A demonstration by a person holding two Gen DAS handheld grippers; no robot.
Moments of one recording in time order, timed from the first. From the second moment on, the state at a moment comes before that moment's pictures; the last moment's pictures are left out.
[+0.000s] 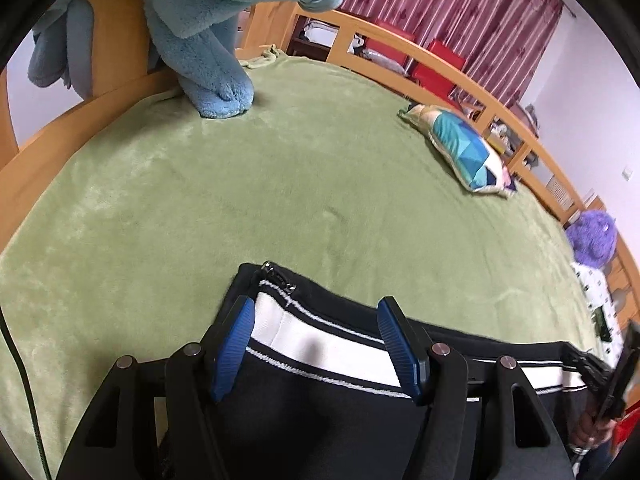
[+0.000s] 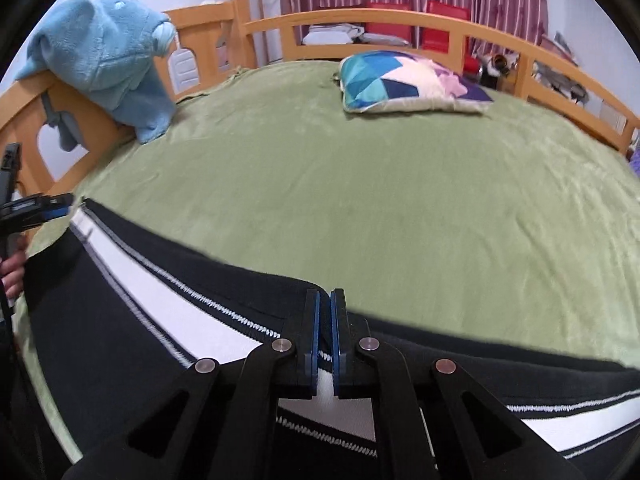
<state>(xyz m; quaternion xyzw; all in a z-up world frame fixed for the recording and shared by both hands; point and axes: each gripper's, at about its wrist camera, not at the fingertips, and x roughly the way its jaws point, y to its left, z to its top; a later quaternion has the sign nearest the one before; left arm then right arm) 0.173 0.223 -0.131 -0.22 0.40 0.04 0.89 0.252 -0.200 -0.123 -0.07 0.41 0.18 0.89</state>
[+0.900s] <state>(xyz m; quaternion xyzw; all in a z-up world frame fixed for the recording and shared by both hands) 0.207 0.226 -0.158 -0.17 0.45 0.13 0.87 0.177 -0.251 -0.149 0.02 0.48 0.09 0.87</state>
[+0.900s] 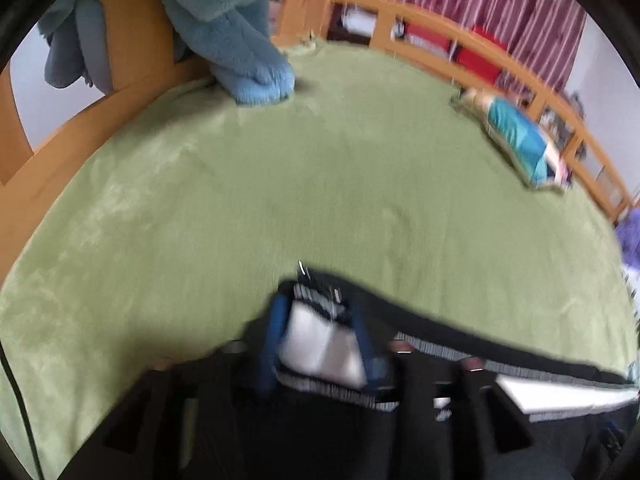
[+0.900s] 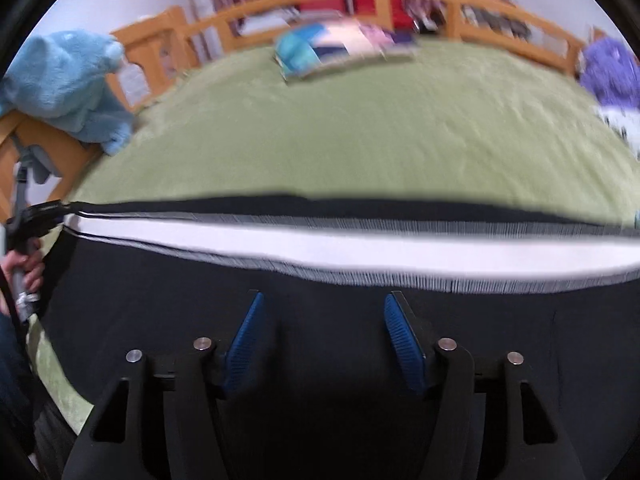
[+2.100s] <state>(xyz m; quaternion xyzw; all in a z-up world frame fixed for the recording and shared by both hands) 0.008 0.203 -0.173 -0.28 0.46 0.05 0.84 0.022 -0.153 -0.118 0.04 0.42 0.20 0.88</state>
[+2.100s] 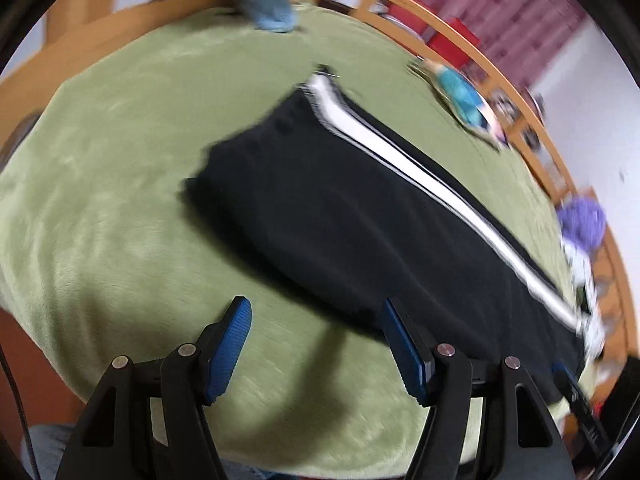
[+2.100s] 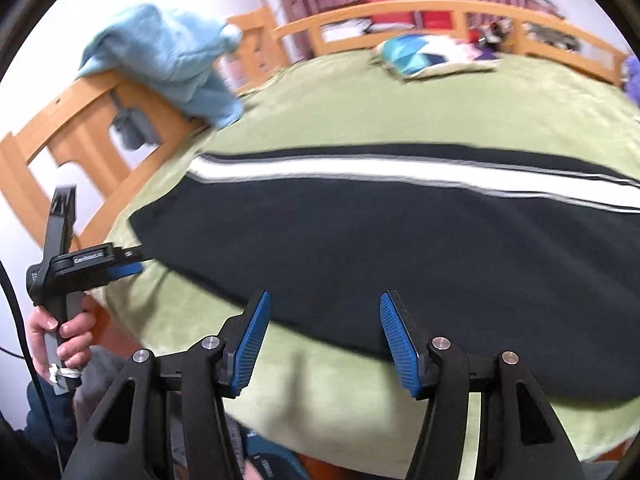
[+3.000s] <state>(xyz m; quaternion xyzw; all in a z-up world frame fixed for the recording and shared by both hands) 0.032 0.107 -0.166 -0.04 0.45 0.07 0.89 0.053 -0.232 -0.153 0.10 0.44 0.07 0.89</state>
